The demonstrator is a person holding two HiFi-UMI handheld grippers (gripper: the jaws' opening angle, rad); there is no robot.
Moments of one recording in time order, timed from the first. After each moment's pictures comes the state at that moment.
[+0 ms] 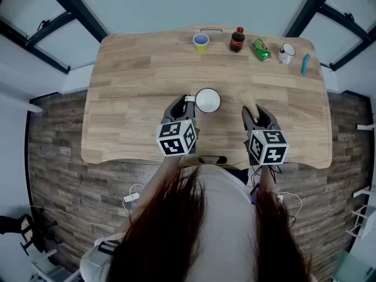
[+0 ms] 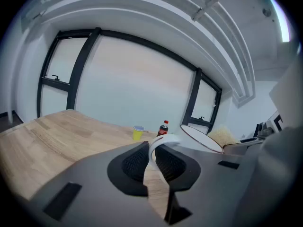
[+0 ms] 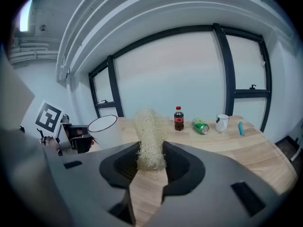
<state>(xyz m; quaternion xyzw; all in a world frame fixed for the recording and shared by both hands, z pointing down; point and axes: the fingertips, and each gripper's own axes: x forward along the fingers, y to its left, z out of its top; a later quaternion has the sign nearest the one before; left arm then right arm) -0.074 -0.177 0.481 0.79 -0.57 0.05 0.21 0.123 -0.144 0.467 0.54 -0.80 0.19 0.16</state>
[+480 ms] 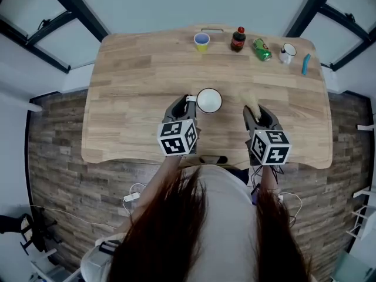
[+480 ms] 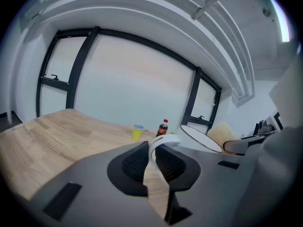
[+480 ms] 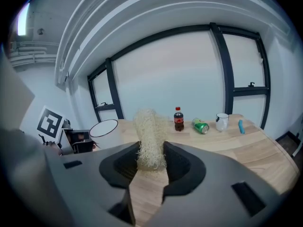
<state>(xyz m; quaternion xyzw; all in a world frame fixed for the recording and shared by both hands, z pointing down) -0.073 -0.177 0.483 0.79 -0.57 0.06 0.21 0.124 -0.144 0.462 0.55 -0.80 0.20 0.14</state>
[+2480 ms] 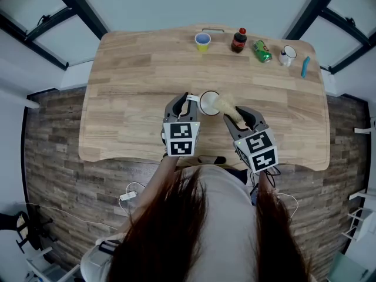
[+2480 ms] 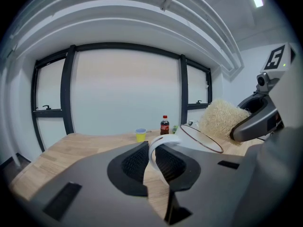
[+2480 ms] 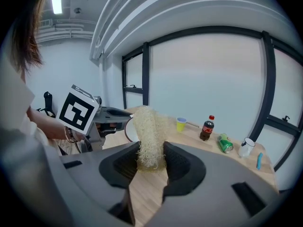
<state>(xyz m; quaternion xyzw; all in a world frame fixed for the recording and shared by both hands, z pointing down) -0.073 -0.177 0.471 0.80 -0.57 0.15 0.09 0.045 -0.121 0.446 0.40 -0.87 0.10 0.26</state>
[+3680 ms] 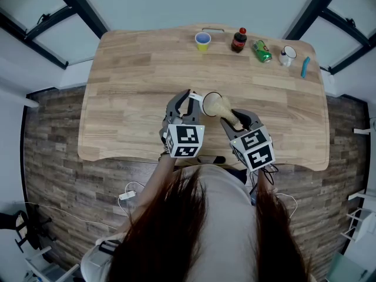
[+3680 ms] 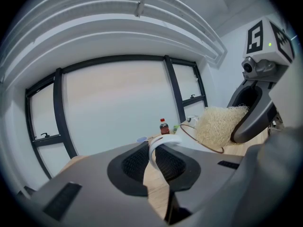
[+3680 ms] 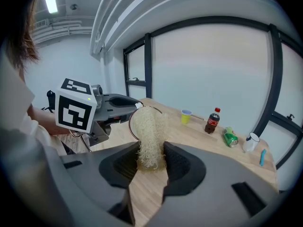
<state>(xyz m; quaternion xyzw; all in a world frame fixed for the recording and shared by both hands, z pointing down) -0.062 -0.178 0.455 0.81 -0.56 0.19 -0.02 0.036 -0.113 0.463 0.38 -0.87 0.12 0.30</state>
